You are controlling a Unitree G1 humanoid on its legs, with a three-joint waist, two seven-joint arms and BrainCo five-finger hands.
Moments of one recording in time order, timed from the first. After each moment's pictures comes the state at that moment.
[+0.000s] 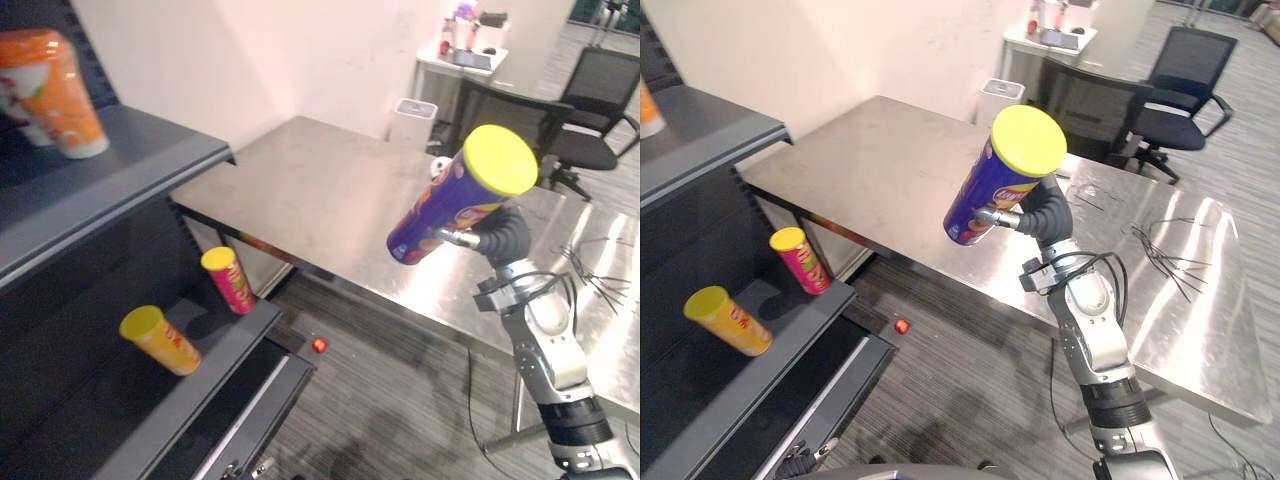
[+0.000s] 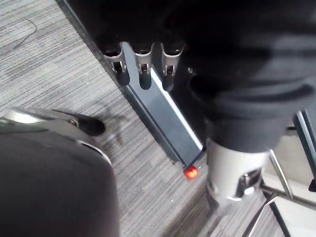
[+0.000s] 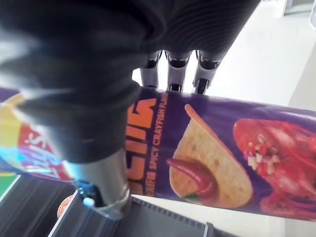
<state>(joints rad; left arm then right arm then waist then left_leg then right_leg) 0.18 0.09 0.32 1.04 -0.10 -0.12 0.02 -0.25 -0.36 0.09 -0.19 0.44 -0.19 0.16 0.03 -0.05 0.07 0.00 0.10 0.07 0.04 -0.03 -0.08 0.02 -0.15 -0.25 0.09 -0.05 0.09</state>
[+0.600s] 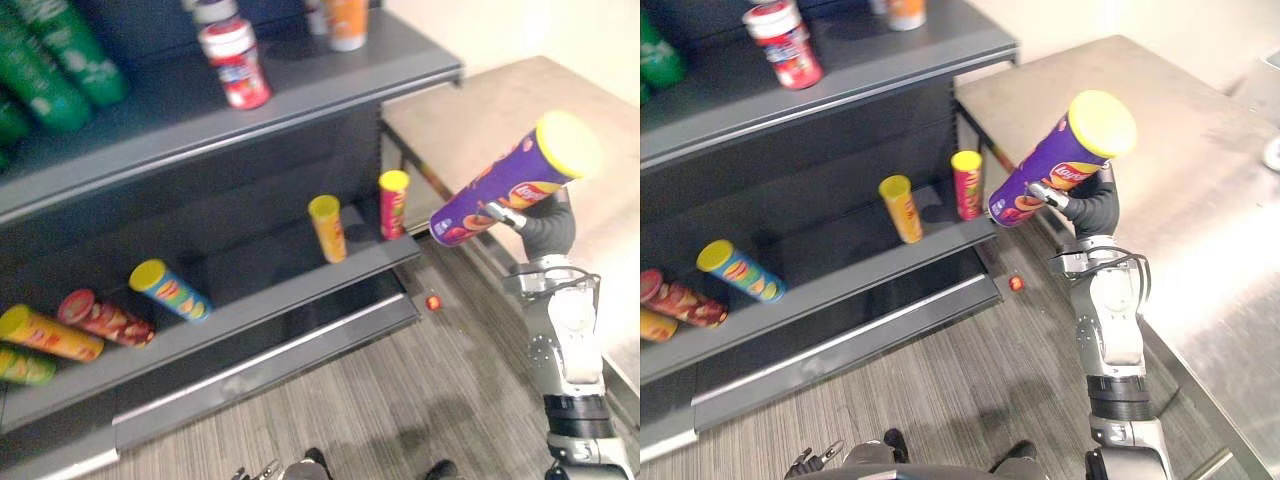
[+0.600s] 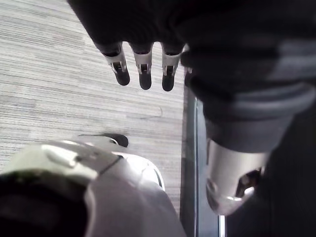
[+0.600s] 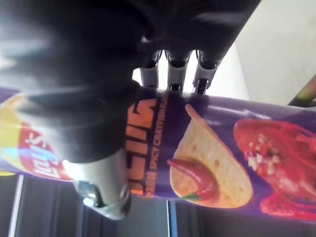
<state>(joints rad) 0.18 0.03 0.44 1.06 -0.09 -0.12 0.04 -0.26 -0.29 -0.14 -0.11 0.43 -0.18 0.05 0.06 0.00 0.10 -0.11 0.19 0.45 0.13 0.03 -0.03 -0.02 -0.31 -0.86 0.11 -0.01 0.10</state>
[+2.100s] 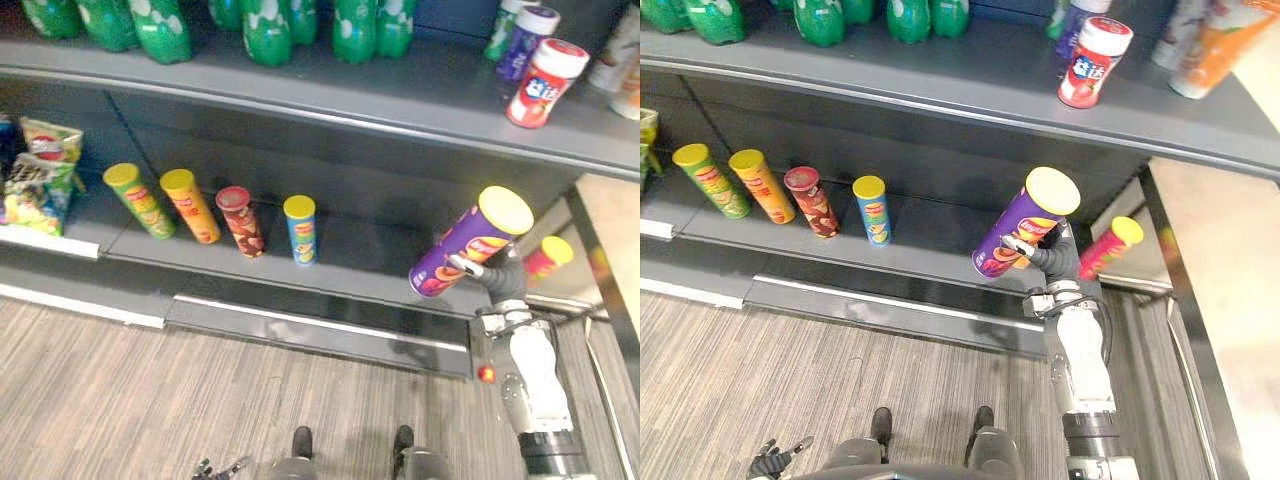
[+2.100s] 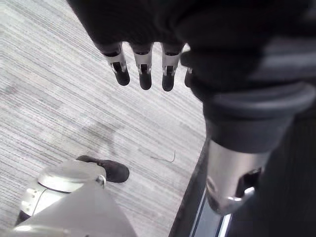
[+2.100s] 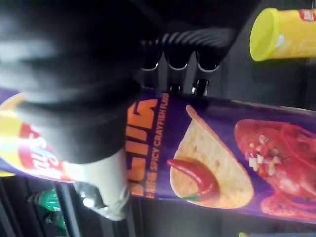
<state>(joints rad) 0.16 0.14 0.41 1.04 -0.04 -0.12 0.08 -0.10 -0.16 -0.05 -0.04 0.31 -0.18 0.03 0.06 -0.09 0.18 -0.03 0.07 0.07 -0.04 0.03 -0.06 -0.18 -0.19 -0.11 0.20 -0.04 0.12</state>
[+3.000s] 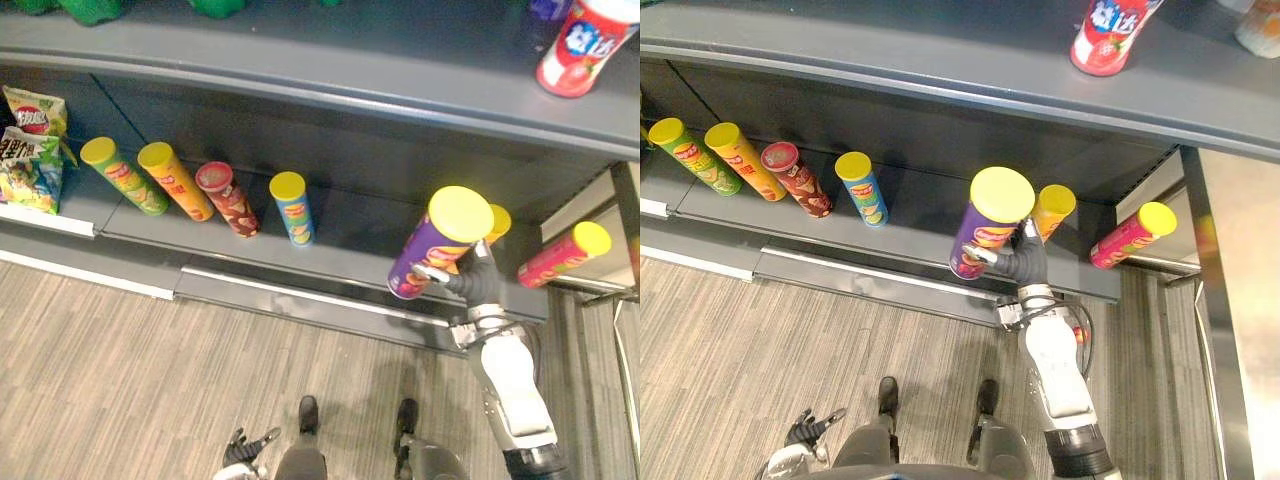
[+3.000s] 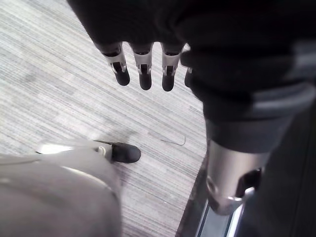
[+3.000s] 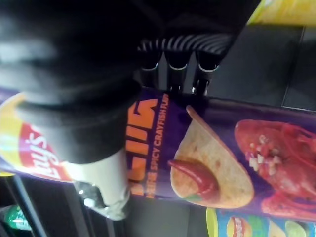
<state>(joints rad) 0.02 0.08 0.31 1.07 -0.03 -0.13 0.13 -0.09 -0.14 0.15 -0.20 0.08 -0.19 -0.05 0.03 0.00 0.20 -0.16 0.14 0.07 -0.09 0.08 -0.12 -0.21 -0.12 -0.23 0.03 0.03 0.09</state>
